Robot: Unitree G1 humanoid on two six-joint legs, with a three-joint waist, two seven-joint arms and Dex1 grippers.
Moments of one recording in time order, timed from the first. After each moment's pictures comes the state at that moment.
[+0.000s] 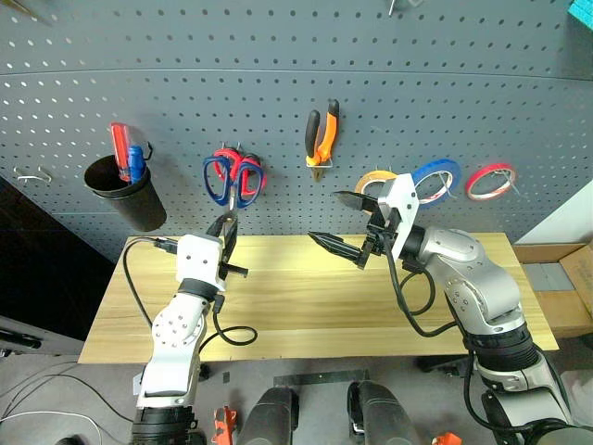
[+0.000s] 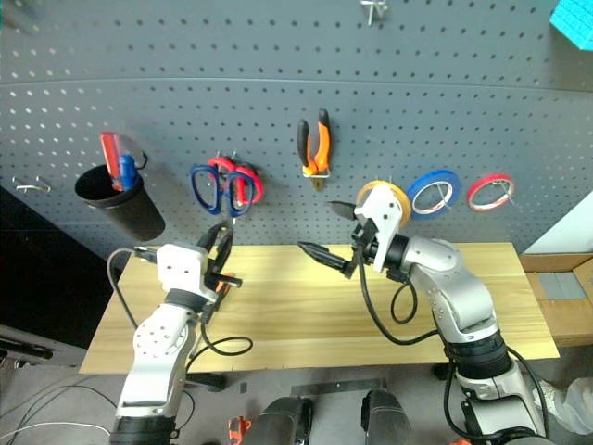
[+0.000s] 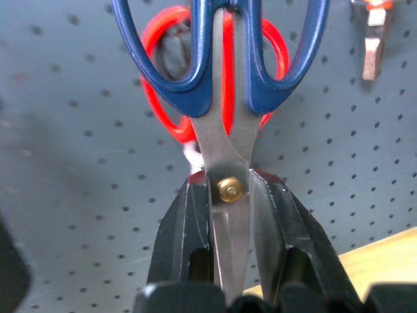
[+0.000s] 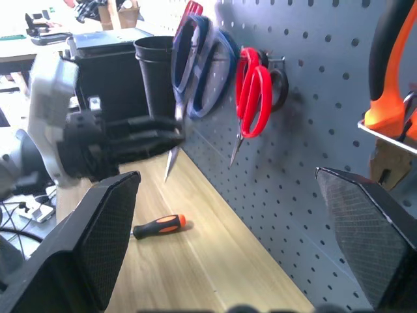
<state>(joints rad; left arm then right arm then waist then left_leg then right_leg) -0.11 0.24 0.08 -0.10 0.02 -0.09 -0.20 -0.52 -0.36 0.14 -0.26 0.41 0.49 0.74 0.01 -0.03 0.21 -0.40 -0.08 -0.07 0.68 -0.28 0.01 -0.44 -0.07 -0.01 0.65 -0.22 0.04</state>
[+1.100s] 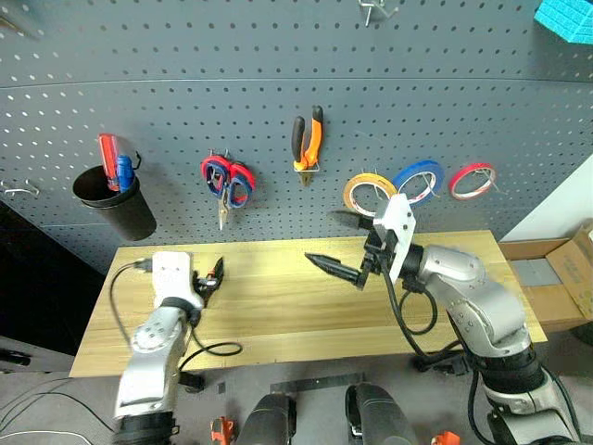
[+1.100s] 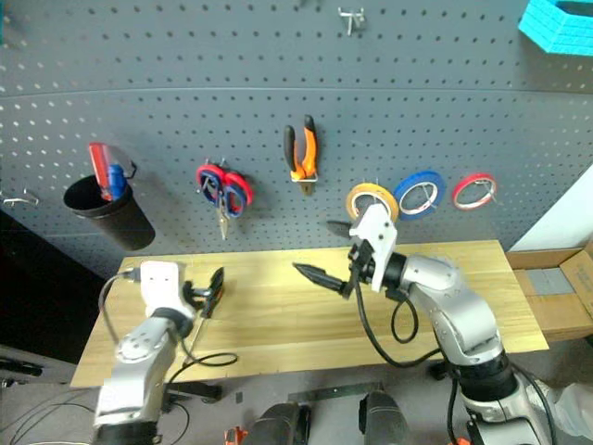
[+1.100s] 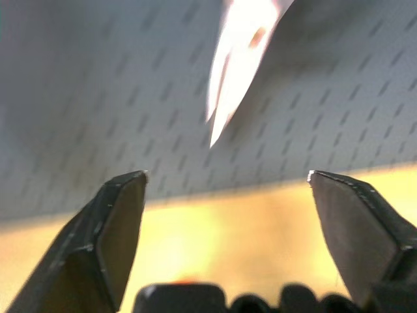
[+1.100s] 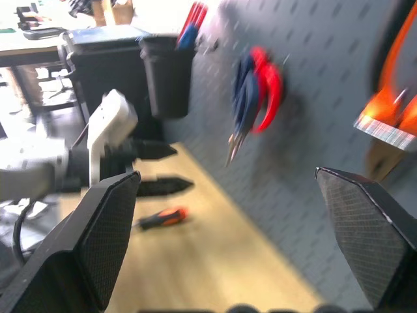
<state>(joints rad) -0.03 0.31 0.25 -0.09 -0.16 0.37 -0.20 -0.40 -0.38 0.18 -0.40 0.42 0.57 0.73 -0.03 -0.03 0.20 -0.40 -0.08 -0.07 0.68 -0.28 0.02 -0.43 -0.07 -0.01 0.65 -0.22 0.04</state>
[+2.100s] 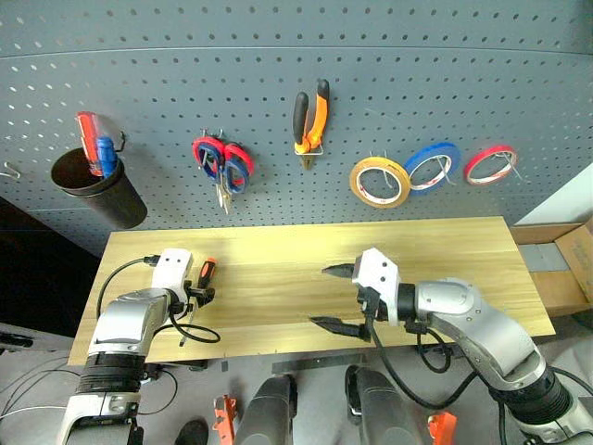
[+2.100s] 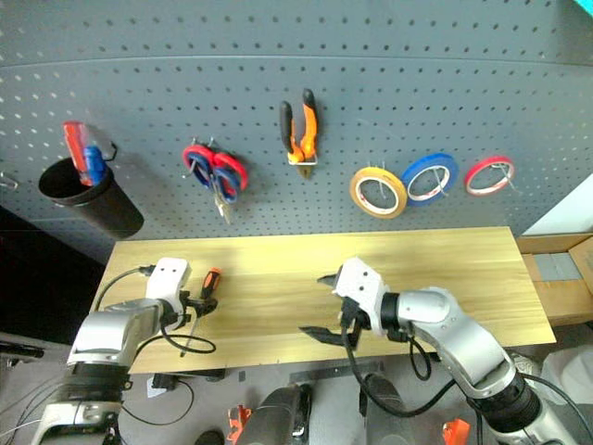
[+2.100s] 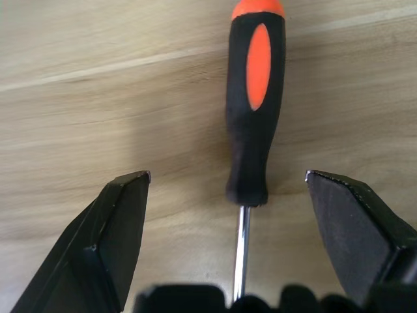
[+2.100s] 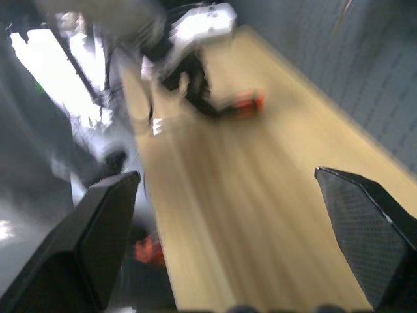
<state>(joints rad) -0.32 0.56 0.09 0.18 -0.18 0.96 -0.34 -0.31 -0.55 0.38 -0.52 0.31 0.64 0.76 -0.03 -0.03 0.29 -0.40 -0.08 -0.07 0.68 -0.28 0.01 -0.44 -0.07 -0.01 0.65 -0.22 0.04</state>
